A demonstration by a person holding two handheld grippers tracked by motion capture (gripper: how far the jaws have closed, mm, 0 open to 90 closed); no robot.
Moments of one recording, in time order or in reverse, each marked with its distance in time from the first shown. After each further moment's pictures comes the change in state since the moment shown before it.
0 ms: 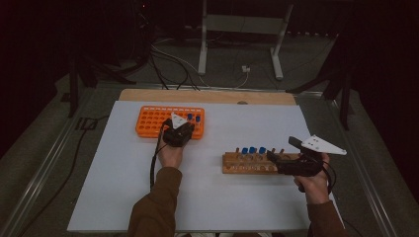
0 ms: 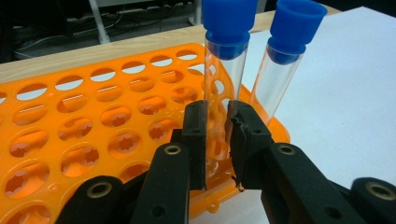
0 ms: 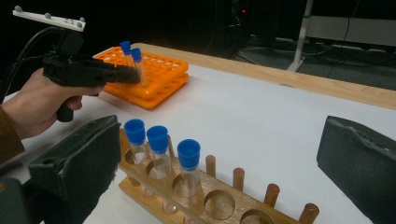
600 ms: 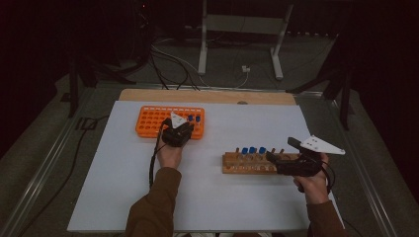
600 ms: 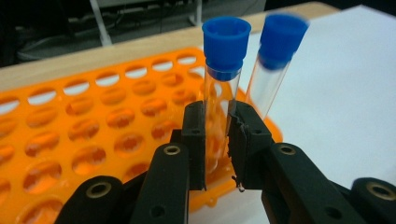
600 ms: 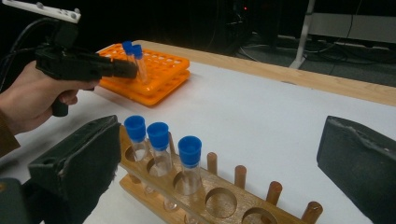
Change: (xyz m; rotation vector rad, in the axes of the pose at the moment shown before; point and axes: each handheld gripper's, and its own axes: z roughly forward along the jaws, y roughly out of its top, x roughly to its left) left arm -0.001 0.003 -0.006 0.010 -0.001 0.008; right arm 0.000 -0.002 0.002 0.010 0.005 0.000
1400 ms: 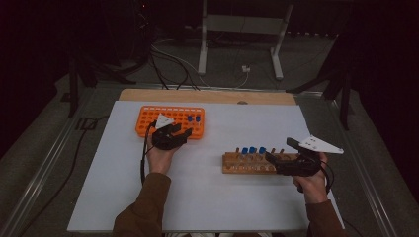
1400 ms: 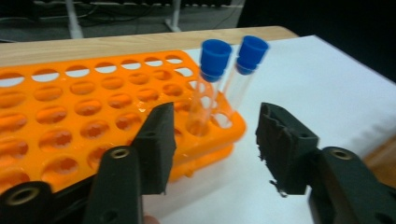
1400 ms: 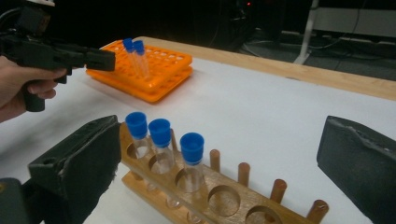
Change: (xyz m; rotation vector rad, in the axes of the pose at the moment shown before) left arm 0.014 -0.002 -0.043 -0.040 -0.135 -0.125; right arm 0.000 -0.001 0.004 0.021 0.017 0.007
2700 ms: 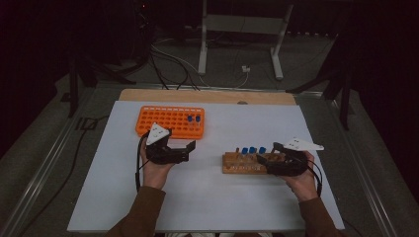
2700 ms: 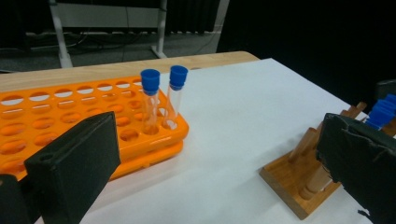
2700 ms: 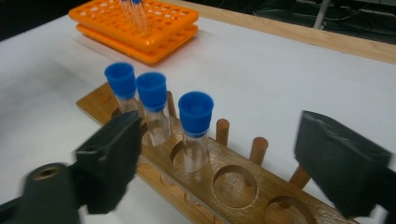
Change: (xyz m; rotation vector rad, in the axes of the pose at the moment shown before) left arm -0.041 0.000 -0.054 -0.091 -0.049 0.033; right arm 0.000 -0.018 0.033 0.132 0.019 -0.060
